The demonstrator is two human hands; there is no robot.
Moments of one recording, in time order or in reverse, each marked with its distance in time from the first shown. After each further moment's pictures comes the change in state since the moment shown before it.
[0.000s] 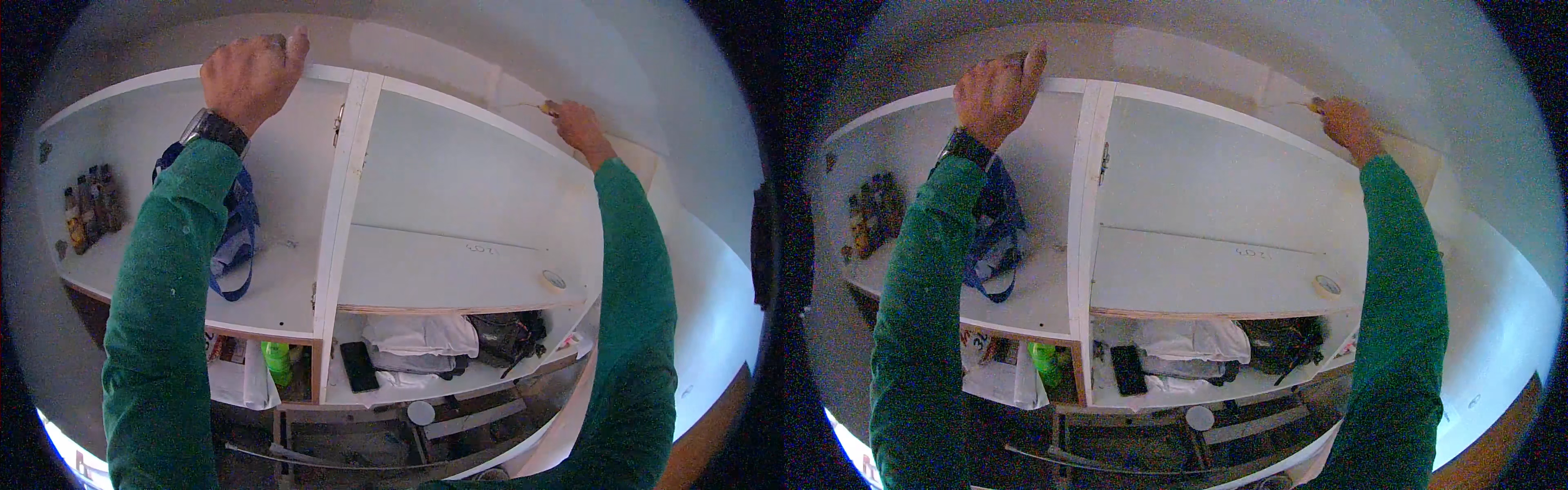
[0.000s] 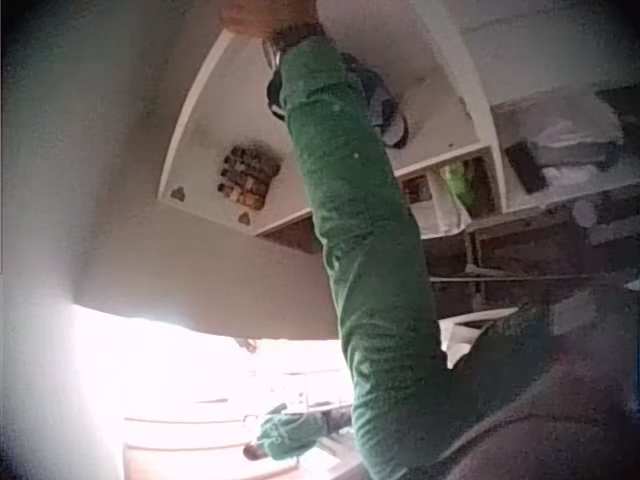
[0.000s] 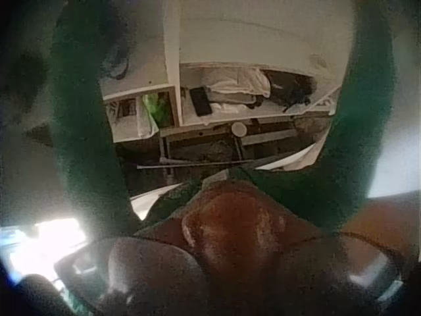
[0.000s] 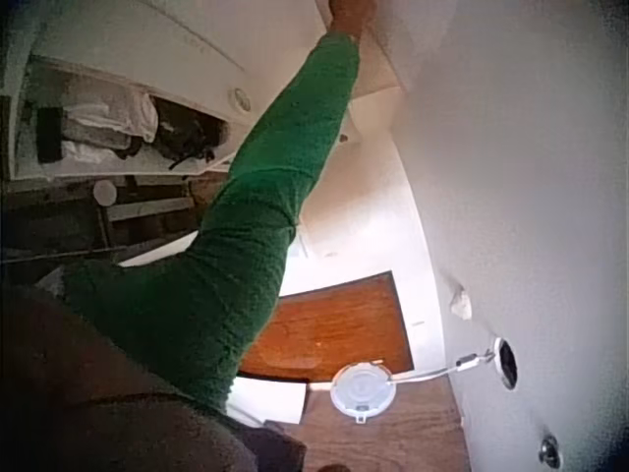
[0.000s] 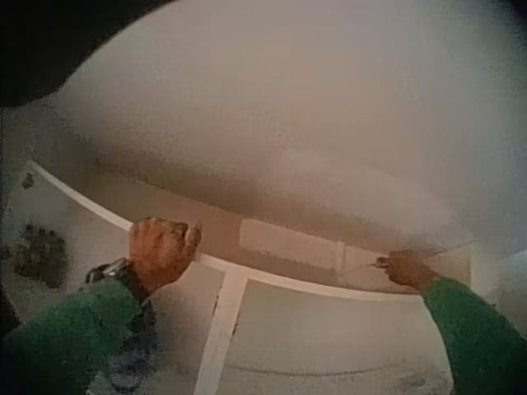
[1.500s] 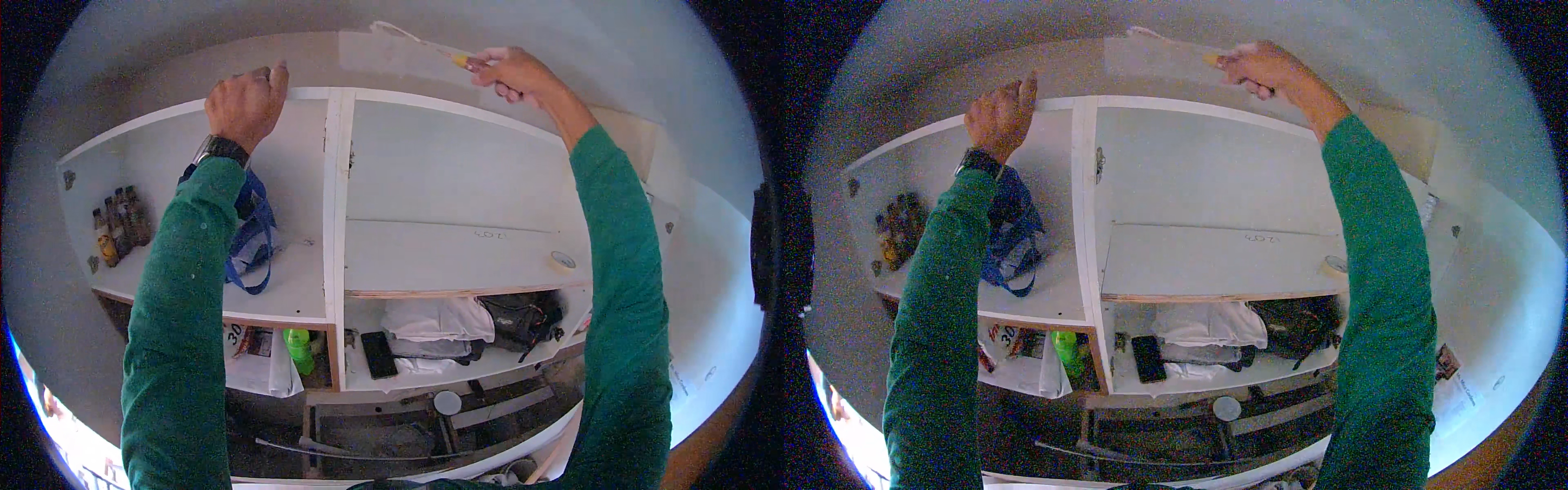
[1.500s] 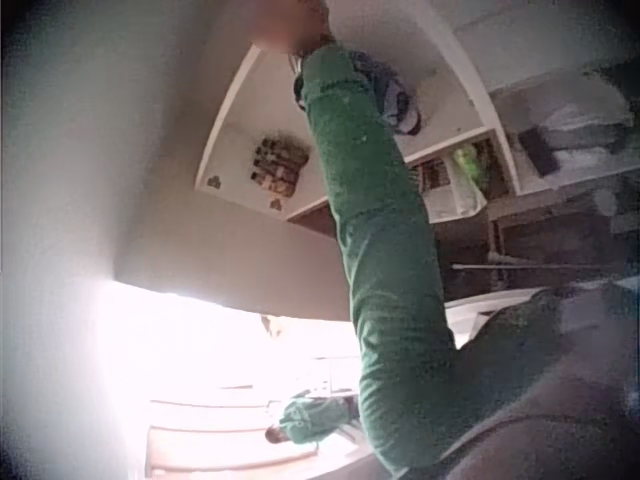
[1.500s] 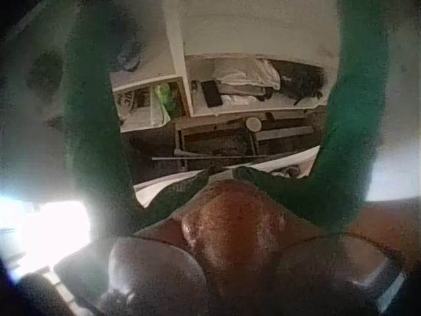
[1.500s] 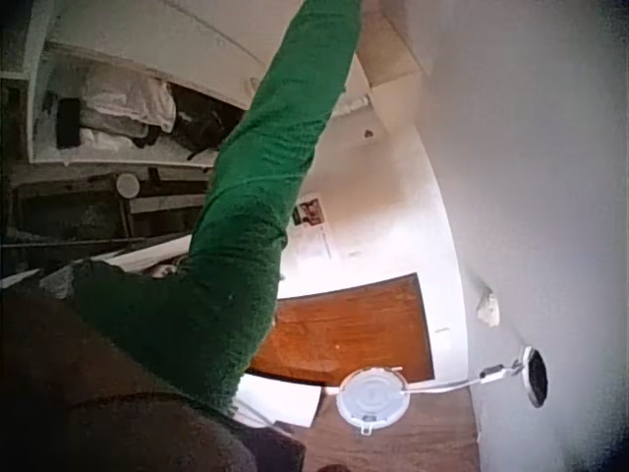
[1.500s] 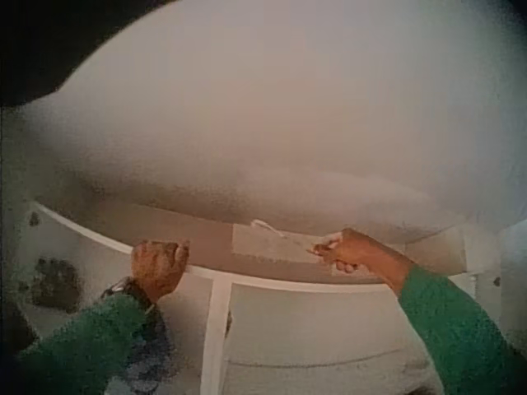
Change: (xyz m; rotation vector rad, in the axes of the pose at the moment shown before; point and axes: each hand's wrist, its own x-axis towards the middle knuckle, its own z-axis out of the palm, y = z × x) left_hand -0.001 0.000 -0.005 0.048 -0.153 0.007; right_hand -0.010 -0.091 -0.133 1.498 -0.199 0.001
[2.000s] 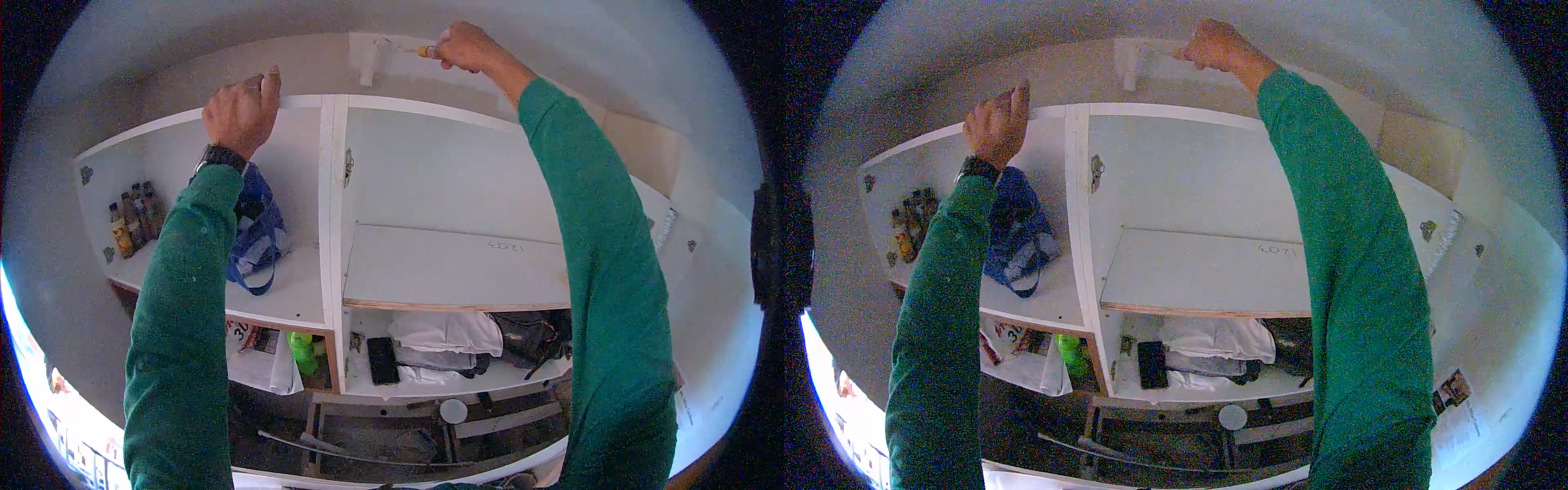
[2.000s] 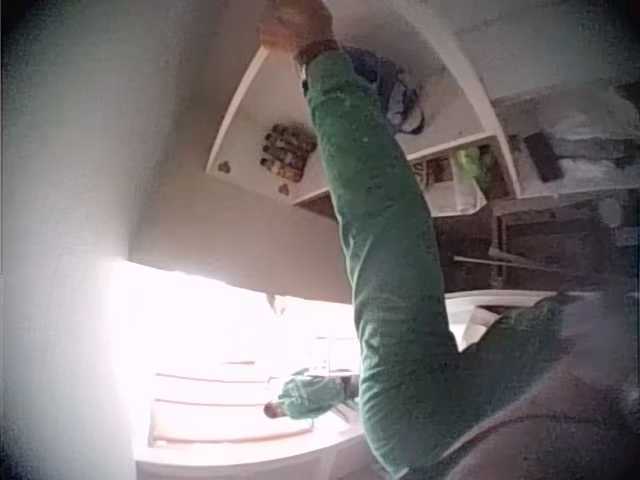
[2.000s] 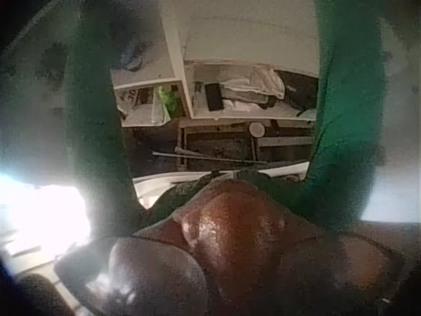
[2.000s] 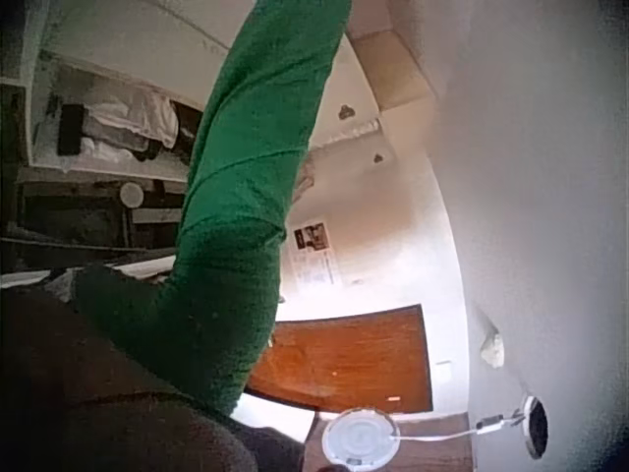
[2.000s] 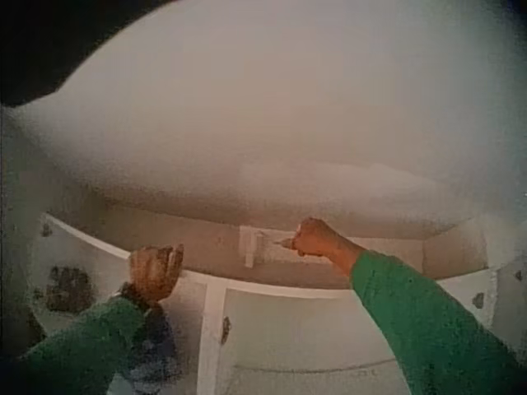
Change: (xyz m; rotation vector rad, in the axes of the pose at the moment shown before) left_hand 0.002 -0.005 0.003 0.024 -0.014 -0.057; right_hand 0.109 -0.011 0.034 -0.738 0.156 -0.304
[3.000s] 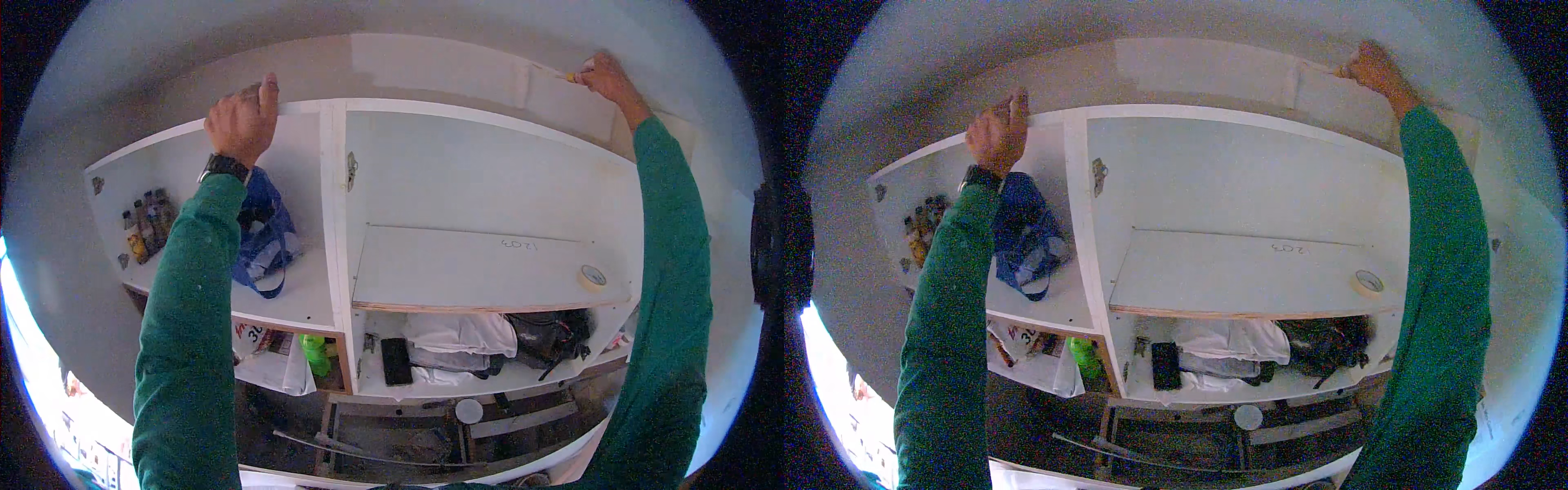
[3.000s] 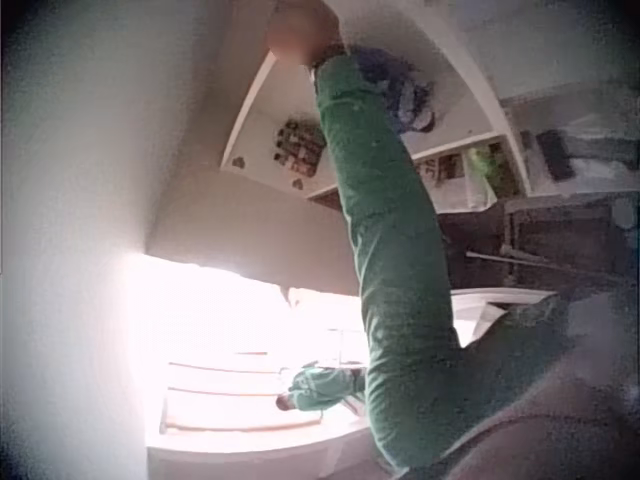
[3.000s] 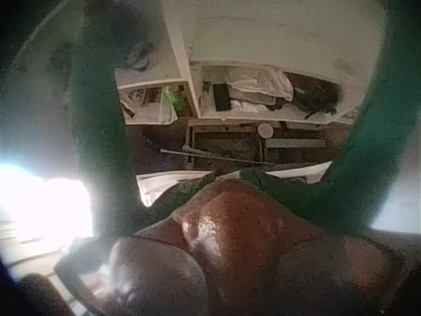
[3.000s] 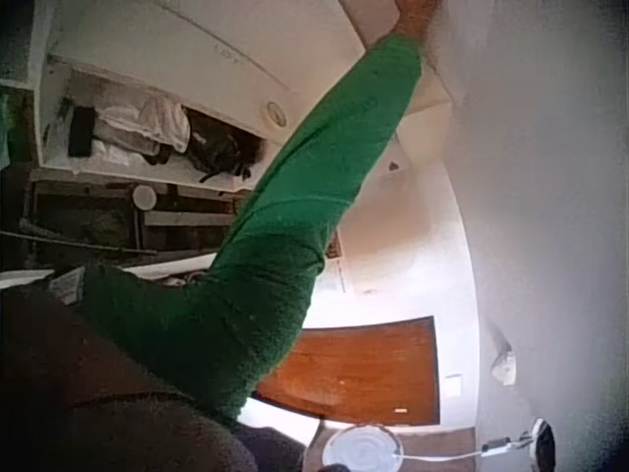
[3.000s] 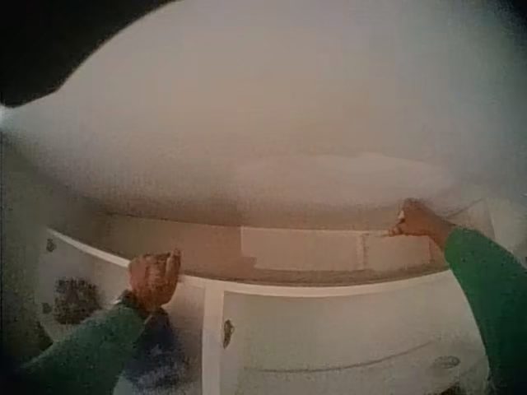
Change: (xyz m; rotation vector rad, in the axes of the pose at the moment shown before) left_hand -0.002 0.001 0.002 0.060 0.084 0.033; right_hand -0.116 0.227 -0.046 -0.246 0.272 0.060
